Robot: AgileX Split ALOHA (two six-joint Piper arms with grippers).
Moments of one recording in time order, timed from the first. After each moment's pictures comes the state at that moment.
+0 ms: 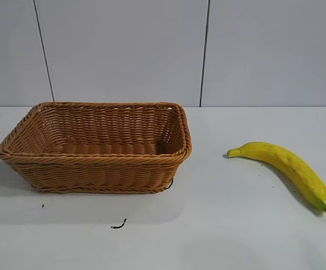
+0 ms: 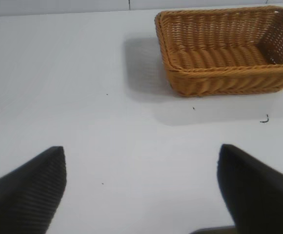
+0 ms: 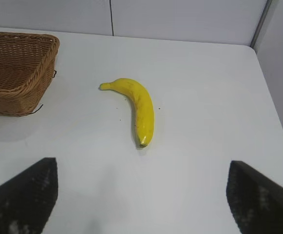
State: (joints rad) left arm -0.04 -0.01 -0.50 -0.02 1.07 0.03; right arm -0.07 0.30 -0.60 0.12 1.04 -0.08
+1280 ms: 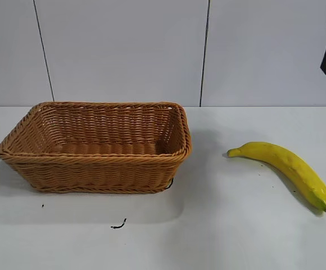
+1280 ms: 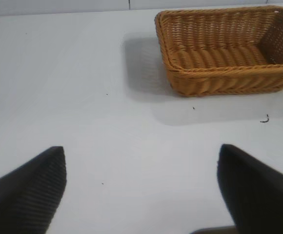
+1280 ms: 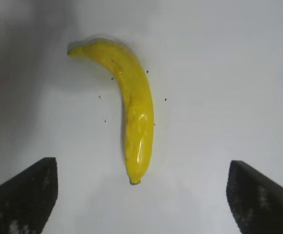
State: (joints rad) left arm -0.04 -0.01 -0.50 -0.02 1.07 0.03; right arm 0.04 1.77 -1.43 0.10 1.01 -0.28
